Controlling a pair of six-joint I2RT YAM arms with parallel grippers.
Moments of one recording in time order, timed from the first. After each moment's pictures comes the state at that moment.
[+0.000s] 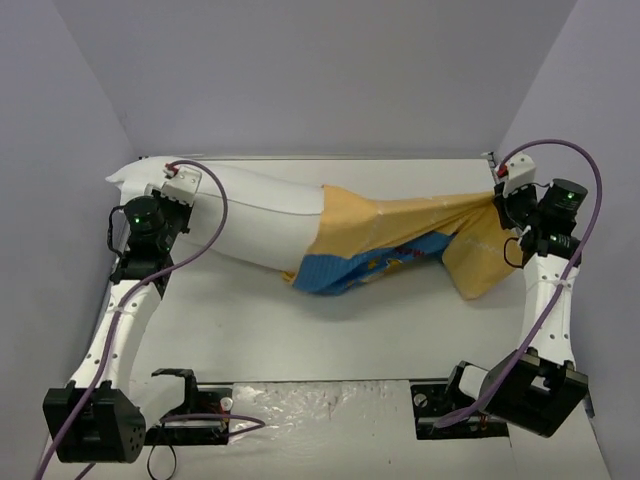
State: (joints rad) left arm -0.05 1.07 0.90 -0.03 0.07 0.47; right arm -0.39 1.18 1.09 -0.34 -0.54 -0.61
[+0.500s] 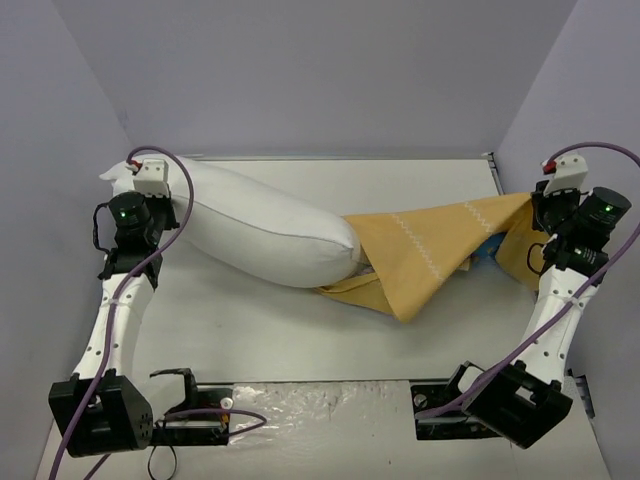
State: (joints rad) left arm 0.12 1.08 0.91 -0.05 0.07 0.11; right arm -0.60 1.13 1.11 -0.34 -0.54 -0.49
